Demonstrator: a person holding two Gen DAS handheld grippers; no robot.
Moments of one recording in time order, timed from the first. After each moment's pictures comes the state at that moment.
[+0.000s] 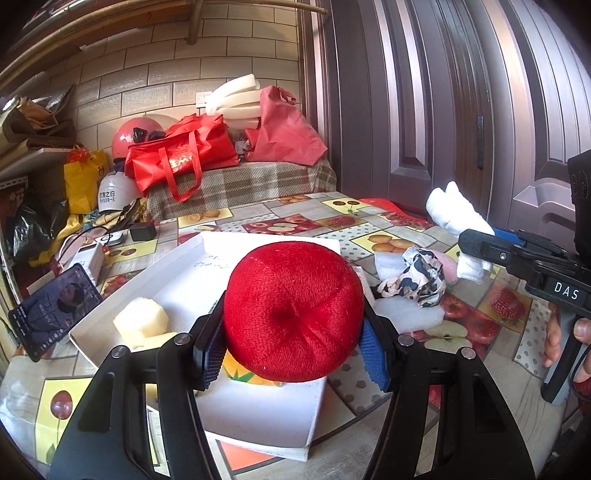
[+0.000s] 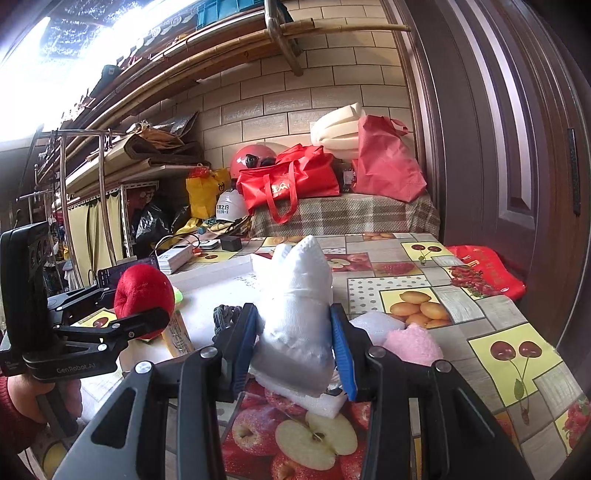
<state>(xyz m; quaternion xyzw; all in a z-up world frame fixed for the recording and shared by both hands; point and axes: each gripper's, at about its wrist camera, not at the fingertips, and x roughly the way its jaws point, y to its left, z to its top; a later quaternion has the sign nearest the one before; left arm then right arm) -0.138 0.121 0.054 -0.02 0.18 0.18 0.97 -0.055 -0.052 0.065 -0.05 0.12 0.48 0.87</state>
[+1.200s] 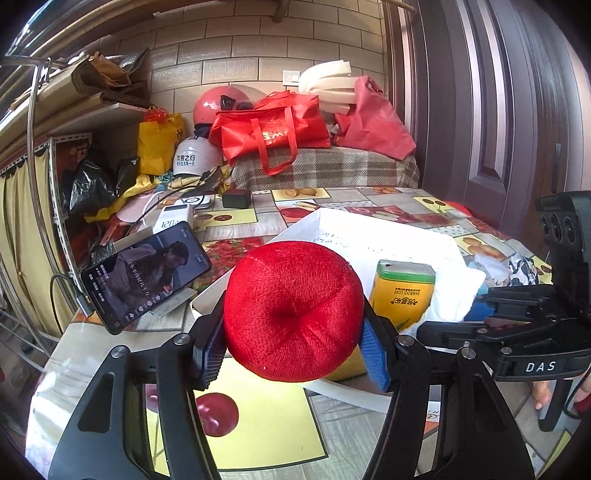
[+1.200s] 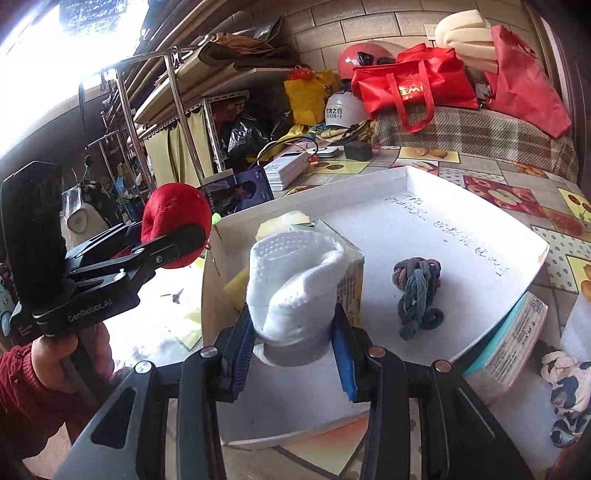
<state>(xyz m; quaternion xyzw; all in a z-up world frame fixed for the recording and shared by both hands) -0.190 0.221 0.041 -0.07 0.20 0.29 0.93 -0.079 0.116 0.025 -0.13 0.29 0.62 0.72</state>
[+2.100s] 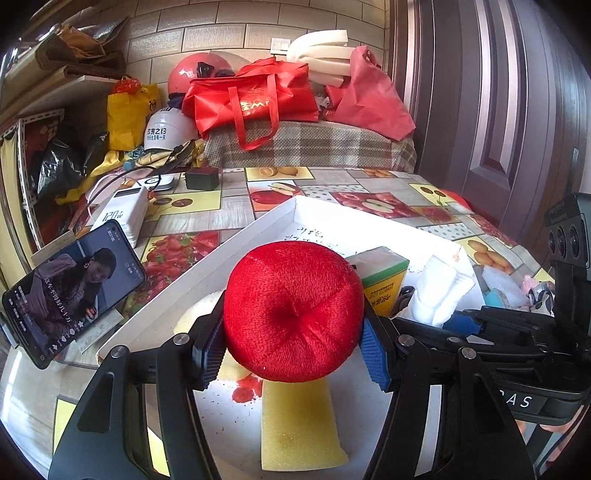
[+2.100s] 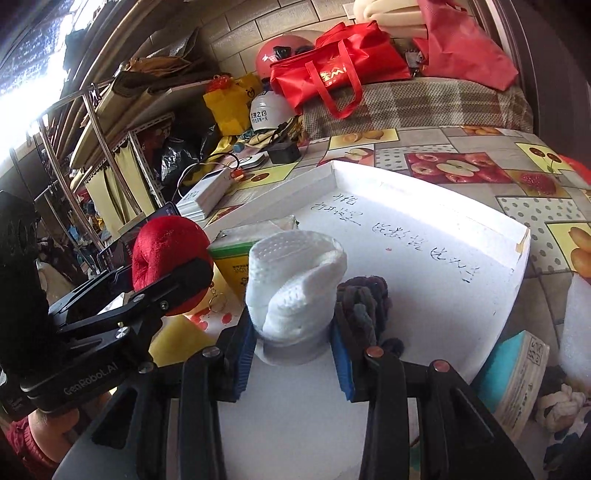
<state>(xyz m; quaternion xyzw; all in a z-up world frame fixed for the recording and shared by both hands) -0.102 0.249 0.039 -0.11 0.24 0.27 0.93 -0.025 0.142 0.022 -0.07 0.33 0.53 0.77</state>
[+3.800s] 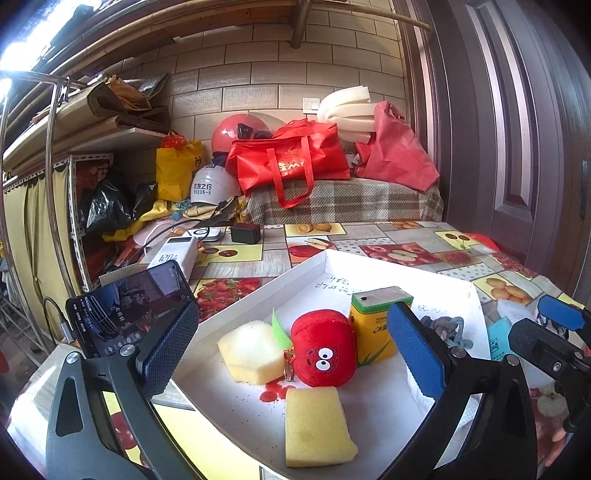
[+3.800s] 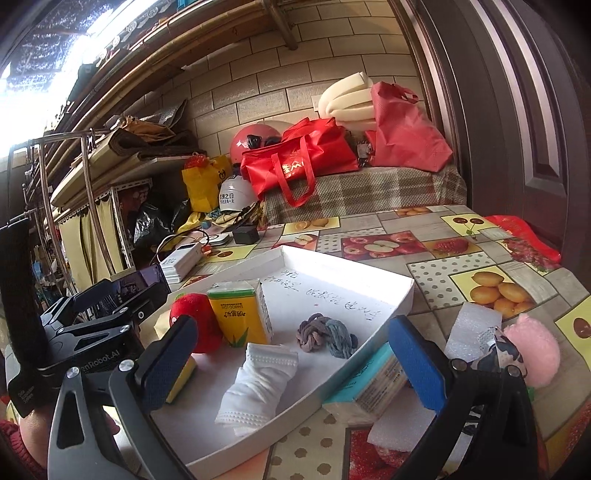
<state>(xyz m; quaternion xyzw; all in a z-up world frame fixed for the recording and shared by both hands) -0.143 0.210 0.051 -0.06 0.13 0.35 0.92 -0.068 0.054 0.053 -0.03 0.16 0.47 0.87</state>
